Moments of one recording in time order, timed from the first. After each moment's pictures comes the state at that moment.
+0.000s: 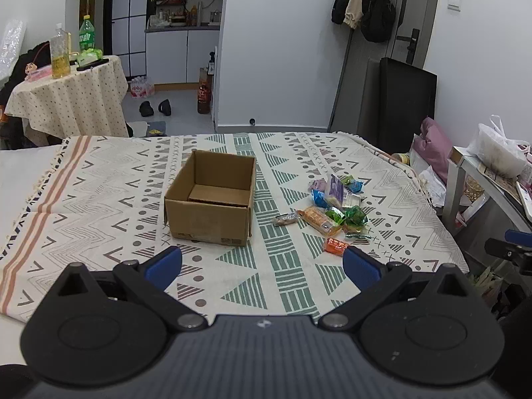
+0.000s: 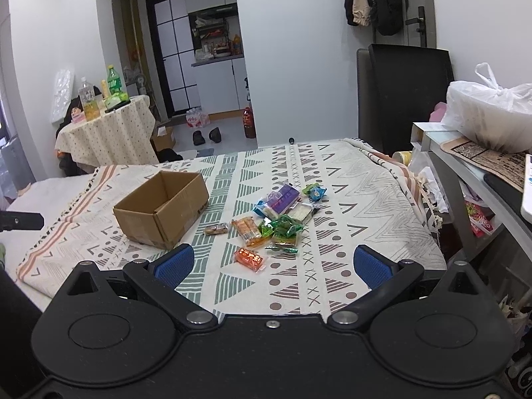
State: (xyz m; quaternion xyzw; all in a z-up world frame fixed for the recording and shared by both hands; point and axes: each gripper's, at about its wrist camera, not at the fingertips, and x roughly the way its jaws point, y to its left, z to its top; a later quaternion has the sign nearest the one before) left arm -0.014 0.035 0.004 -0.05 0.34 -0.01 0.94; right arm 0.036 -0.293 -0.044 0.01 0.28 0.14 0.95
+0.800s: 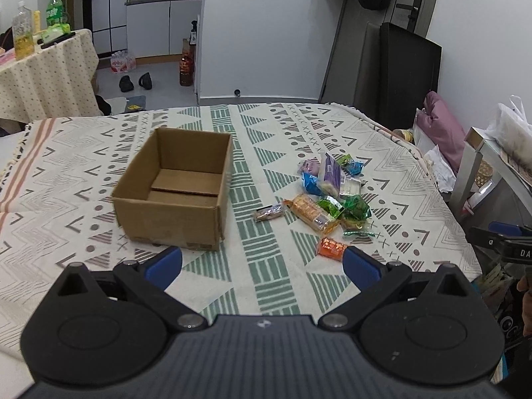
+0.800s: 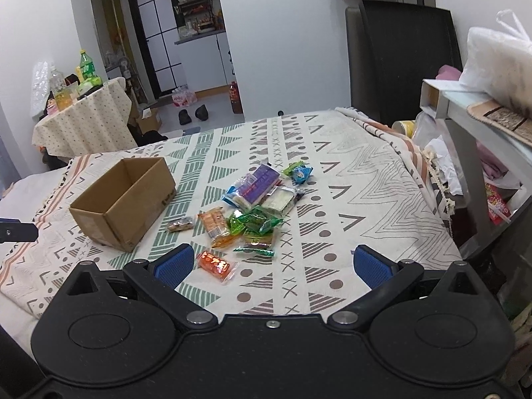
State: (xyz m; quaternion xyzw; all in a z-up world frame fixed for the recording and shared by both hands) left arm 0.085 0.011 -0.049 -0.05 0.39 -0.04 0.92; right arm 0.138 -0.316 -0.095 0.04 0.33 0.13 0.93
